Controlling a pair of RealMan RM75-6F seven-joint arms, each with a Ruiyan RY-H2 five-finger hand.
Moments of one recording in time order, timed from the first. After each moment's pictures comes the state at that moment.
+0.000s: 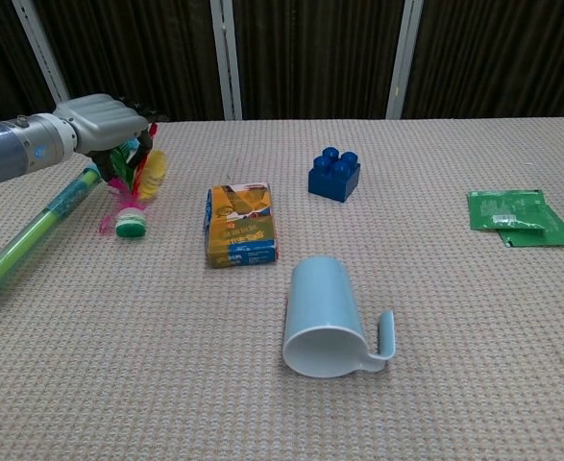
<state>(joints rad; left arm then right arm) -0.99 -1.87 -0.07 -0.31 1.50 0.71 -0.06 0.21 -1.22 0.09 -1.44 -1.41 1.30 0.00</state>
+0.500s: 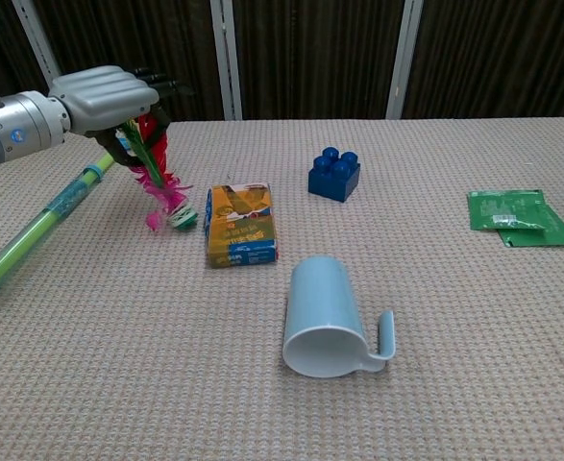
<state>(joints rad) -0.95 -1.70 -0.03 -0.62 1.57 0.95 -0.10 0.21 -1.22 0.08 -1.45 -1.43 1.31 -0.02</state>
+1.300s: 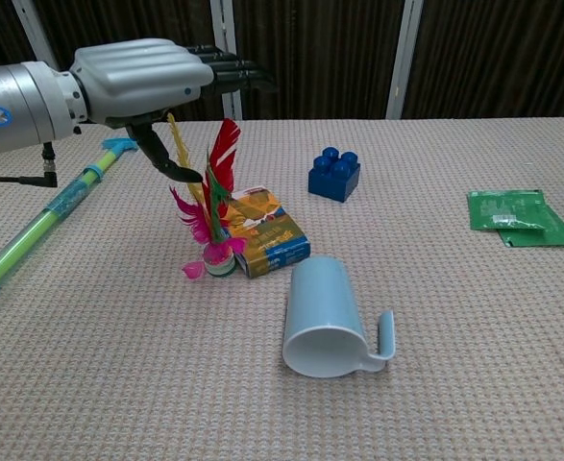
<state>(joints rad) -0.95 -1.42 -0.07 -1.35 1.58 1.01 0.15 0.20 -1.20 0.07 -1.47 -1.46 1.34 0.02</state>
